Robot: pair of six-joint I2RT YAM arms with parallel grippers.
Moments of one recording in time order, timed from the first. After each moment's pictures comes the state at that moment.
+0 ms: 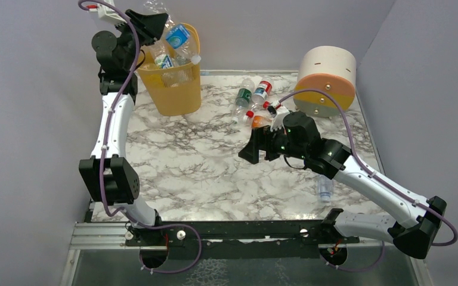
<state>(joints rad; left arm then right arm) 0.06 1.62 1.66 0.33 0.45 -0.78 0.83 1.11 1.08 -0.46 -0.11 0.52</state>
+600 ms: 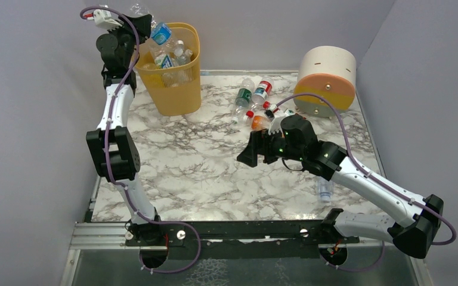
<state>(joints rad) 0.16 1.92 1.76 0.52 0.32 -0.70 0.83 1.12 1.02 -0.41 -0.16 0.55</state>
